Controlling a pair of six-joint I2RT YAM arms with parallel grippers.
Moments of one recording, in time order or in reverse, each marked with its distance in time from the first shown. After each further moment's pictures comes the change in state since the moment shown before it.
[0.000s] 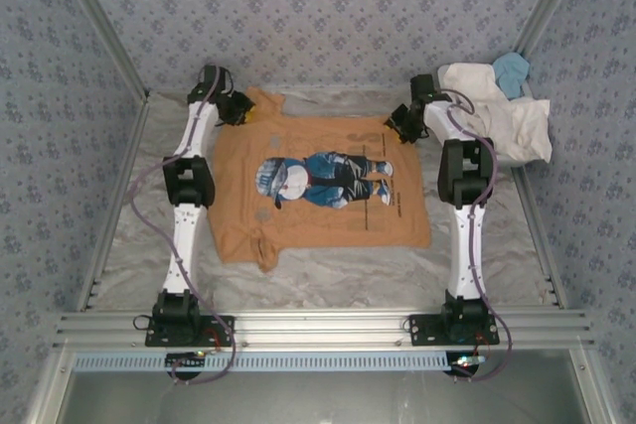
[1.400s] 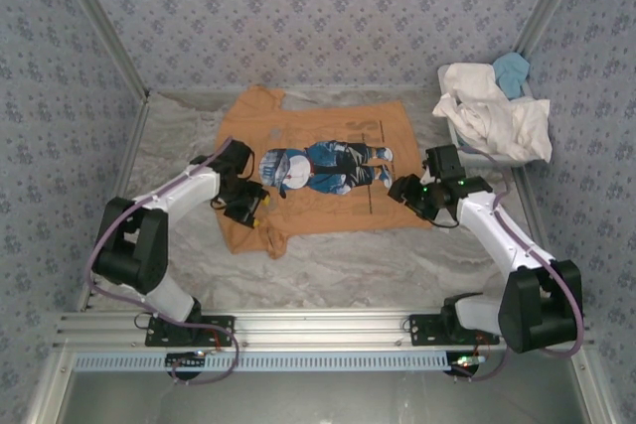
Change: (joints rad) left arm -0.323 -1.303 -1.846 0.079 -0.130 -0.484; right arm 0.140 -1.248 -1.295 0.075 -0.002 -0.117
